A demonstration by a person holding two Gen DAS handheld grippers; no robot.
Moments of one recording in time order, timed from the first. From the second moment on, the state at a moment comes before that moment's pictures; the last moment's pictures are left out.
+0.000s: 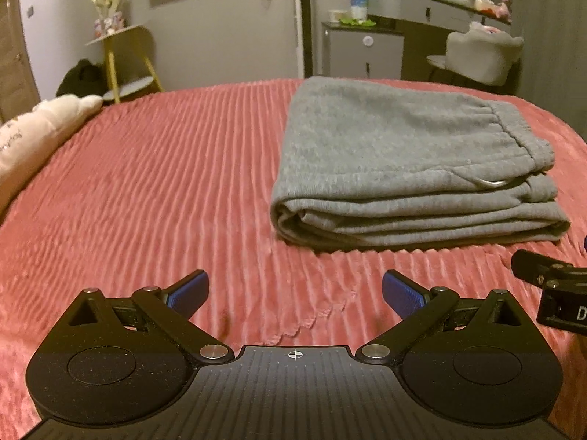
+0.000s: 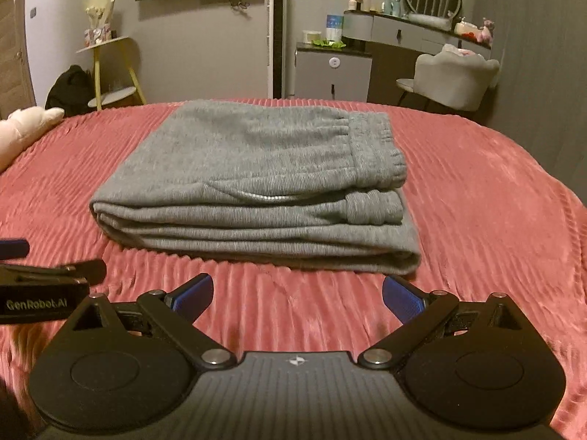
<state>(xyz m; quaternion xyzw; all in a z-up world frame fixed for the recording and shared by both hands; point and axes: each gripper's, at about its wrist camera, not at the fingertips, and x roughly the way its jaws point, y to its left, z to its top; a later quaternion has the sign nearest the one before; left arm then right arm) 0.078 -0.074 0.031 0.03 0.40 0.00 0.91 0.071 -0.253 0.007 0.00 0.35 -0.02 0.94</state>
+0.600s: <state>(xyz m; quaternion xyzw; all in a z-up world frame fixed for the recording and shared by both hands) 0.097 -0.081 0.017 0.03 0.41 -0.02 0.91 0.099 -0.261 -0.011 0.01 0.35 -0.04 0.94</state>
